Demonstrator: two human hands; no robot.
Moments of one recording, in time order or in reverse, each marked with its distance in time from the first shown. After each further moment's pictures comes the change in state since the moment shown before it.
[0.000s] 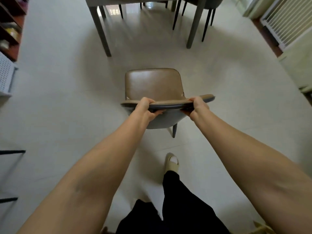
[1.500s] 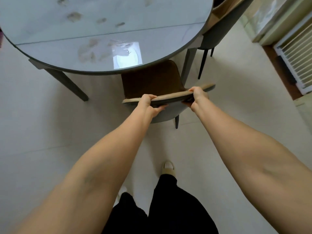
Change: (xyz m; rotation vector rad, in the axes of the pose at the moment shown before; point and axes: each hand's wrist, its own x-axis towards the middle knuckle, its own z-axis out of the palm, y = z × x) left_hand 0.299 0.314 0.566 -0.178 -0.032 -0.064; right_hand 0.436 -0.529 0.273 -0.108 -0.054 -0.048
